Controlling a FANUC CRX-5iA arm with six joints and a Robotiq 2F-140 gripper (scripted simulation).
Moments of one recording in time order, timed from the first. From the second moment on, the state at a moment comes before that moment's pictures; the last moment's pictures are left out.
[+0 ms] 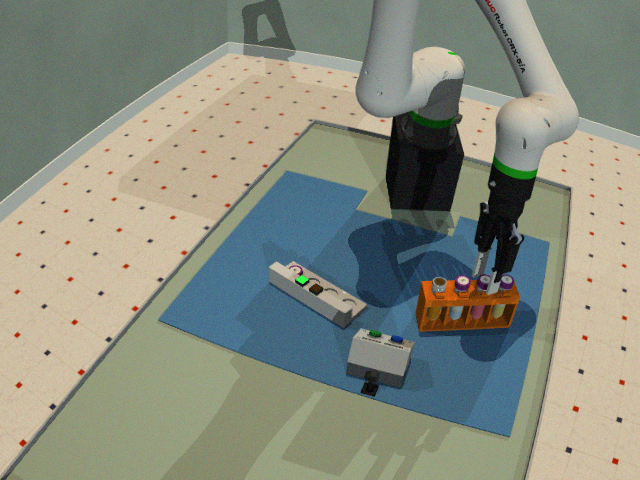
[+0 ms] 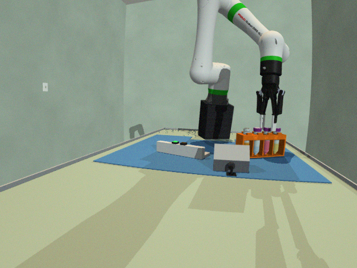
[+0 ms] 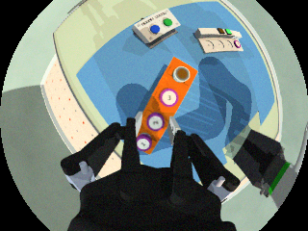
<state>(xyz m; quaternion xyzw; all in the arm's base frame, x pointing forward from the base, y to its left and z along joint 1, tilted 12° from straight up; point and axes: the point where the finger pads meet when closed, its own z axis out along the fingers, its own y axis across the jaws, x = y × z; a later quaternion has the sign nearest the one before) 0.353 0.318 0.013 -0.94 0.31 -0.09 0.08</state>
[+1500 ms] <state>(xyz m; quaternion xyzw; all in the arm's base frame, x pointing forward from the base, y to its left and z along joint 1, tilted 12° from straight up) 0.354 0.318 0.012 -0.81 0.58 -0.02 0.10</state>
